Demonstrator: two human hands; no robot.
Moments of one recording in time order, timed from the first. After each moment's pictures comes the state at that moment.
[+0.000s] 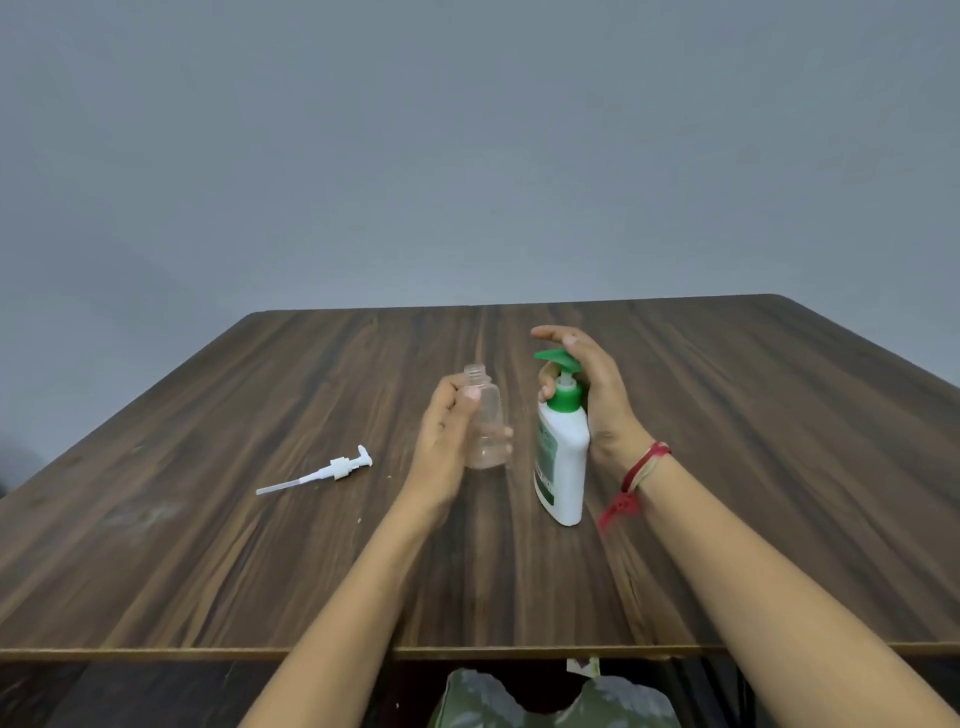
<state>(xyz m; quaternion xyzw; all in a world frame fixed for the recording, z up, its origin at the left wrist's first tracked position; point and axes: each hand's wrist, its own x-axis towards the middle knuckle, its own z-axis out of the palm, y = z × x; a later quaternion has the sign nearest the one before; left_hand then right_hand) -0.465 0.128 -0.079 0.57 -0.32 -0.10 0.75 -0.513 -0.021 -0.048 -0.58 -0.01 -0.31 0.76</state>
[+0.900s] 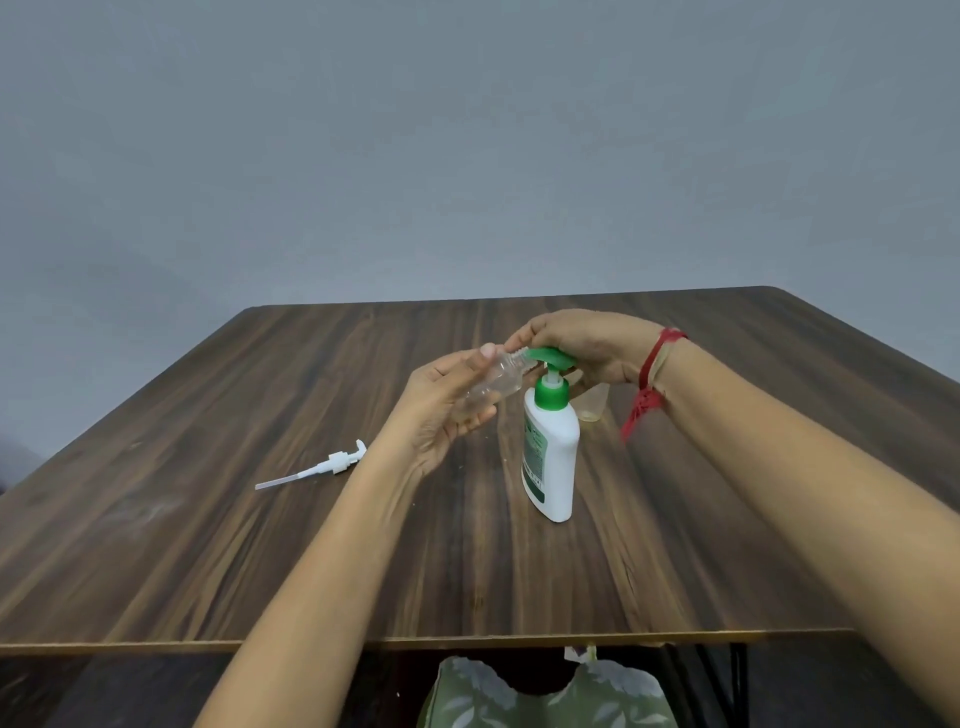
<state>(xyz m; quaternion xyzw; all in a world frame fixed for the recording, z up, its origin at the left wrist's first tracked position) -0.461 0.133 -0.030 0.56 -0.22 -0.25 0.76 -0.504 -0.029 0.025 -0.85 0.17 0.06 0.49</state>
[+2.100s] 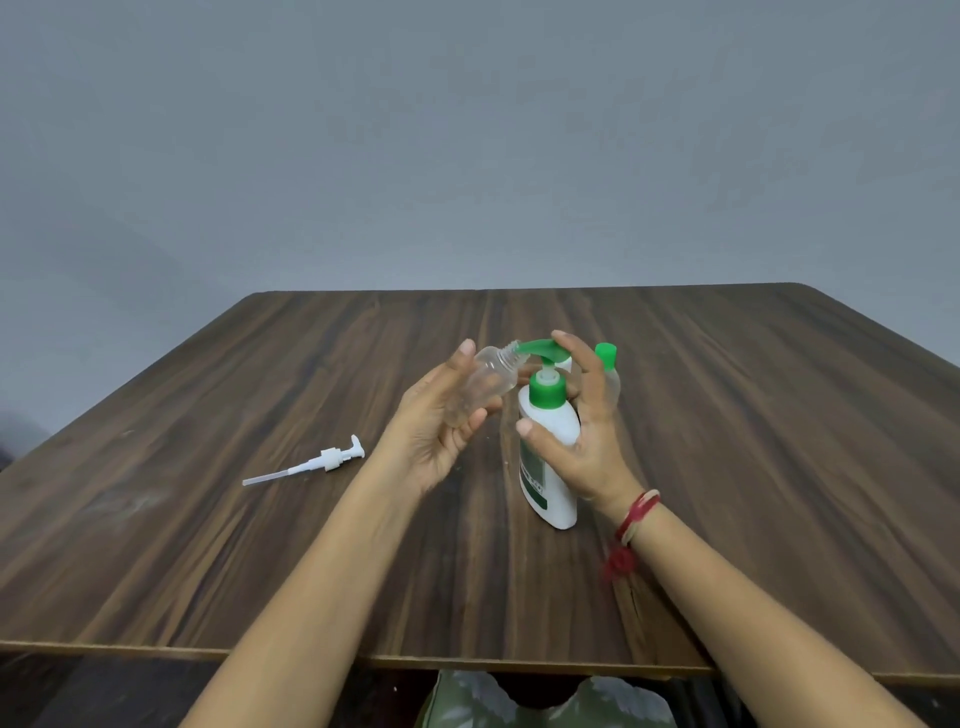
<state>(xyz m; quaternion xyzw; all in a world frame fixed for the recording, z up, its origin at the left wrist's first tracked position) -0.458 0.125 -0.043 0.50 -0.12 -0.27 0.81 -0.518 -0.018 -0.095 -0.75 -0.13 -0.41 0.50</state>
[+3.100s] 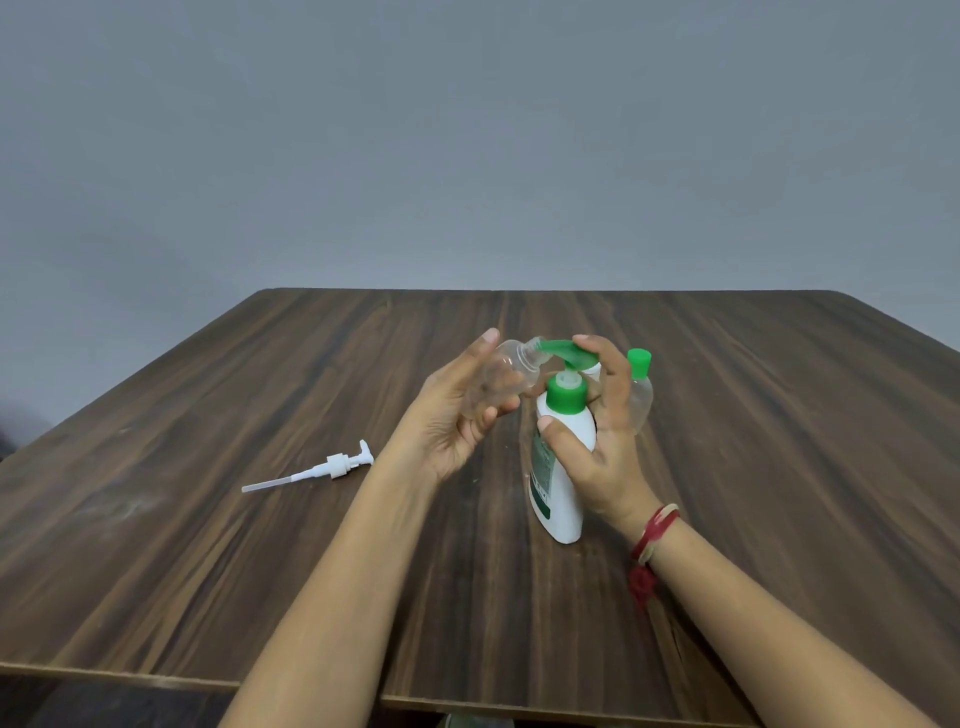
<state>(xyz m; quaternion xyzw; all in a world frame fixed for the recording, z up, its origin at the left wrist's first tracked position) -0.425 0.115 -0.052 0.49 -0.14 -0.30 0.80 -0.493 -0.018 -0.104 -0.73 -0.14 -0.46 0.49</state>
